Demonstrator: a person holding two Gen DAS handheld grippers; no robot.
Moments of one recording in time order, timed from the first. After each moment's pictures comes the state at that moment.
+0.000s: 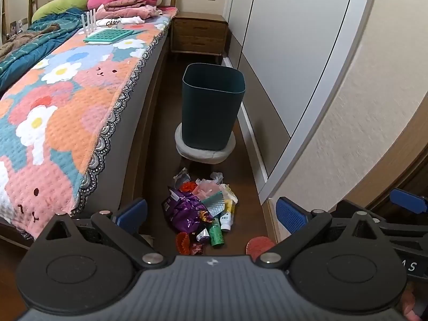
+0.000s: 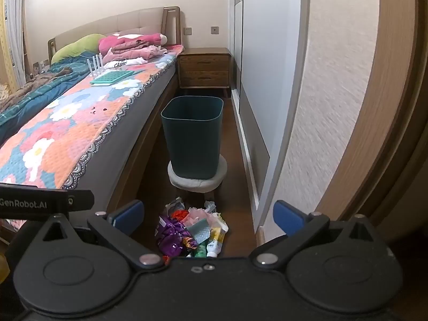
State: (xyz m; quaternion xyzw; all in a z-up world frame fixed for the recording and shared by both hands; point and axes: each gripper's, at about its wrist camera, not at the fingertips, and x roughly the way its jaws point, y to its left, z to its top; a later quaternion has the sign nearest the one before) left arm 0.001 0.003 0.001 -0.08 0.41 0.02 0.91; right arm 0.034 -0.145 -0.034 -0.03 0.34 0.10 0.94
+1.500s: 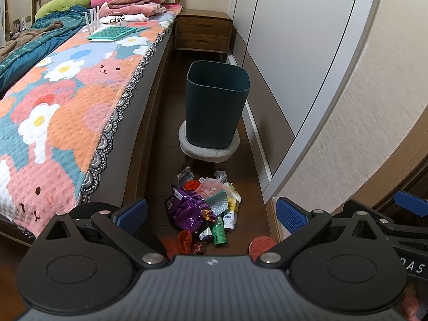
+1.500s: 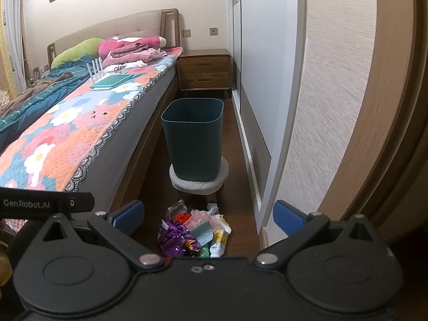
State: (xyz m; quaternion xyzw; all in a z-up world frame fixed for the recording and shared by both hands) left arm 0.007 0.001 -0.001 -0.08 0.41 0.02 0.91; right arm 0.032 -0.149 -0.034 -0.02 0.34 0.10 0.94
